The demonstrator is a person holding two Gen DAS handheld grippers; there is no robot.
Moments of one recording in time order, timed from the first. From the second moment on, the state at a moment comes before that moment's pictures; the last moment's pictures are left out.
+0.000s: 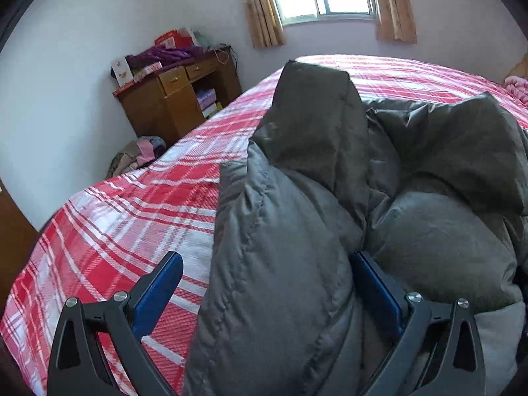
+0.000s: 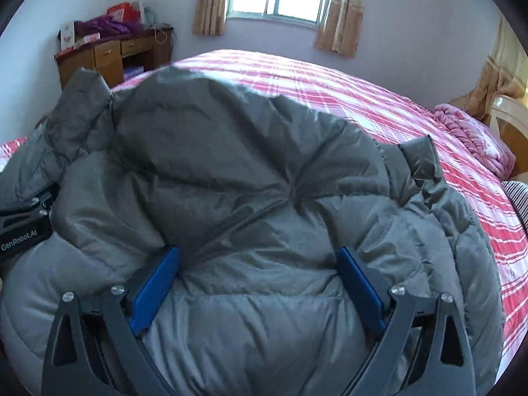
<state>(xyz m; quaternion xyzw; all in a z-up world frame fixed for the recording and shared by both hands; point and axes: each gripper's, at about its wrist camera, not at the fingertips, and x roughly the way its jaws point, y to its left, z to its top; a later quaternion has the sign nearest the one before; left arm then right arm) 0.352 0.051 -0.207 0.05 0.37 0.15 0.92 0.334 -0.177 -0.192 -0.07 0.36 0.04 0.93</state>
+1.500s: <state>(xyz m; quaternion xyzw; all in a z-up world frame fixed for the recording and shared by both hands) 0.249 0.077 -0.191 -0.16 0.37 -0.01 0.91 0.276 -0.194 -0.194 -0.10 0.34 0.04 0.93</state>
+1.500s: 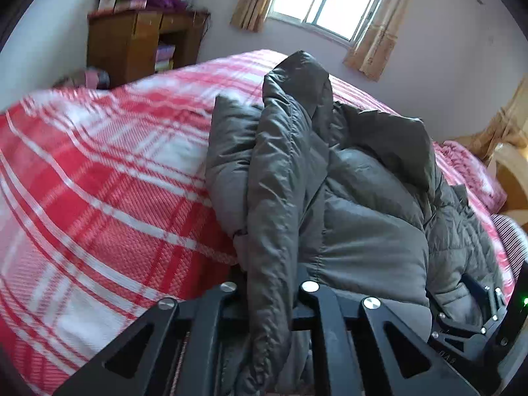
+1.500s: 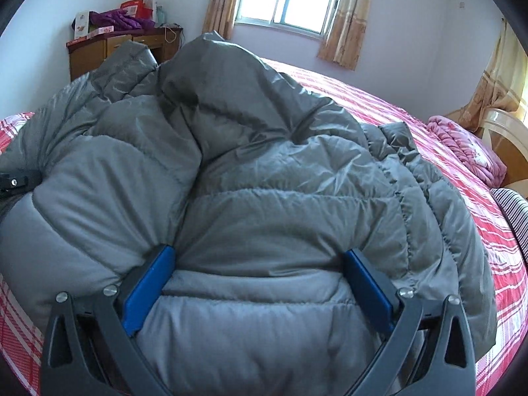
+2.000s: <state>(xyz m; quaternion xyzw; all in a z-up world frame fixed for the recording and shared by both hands) 0.188 0.144 -0.100 -0.10 0.29 0.05 0.95 0.260 -0.080 -0.187 -0.15 0.33 0.12 0.92</state>
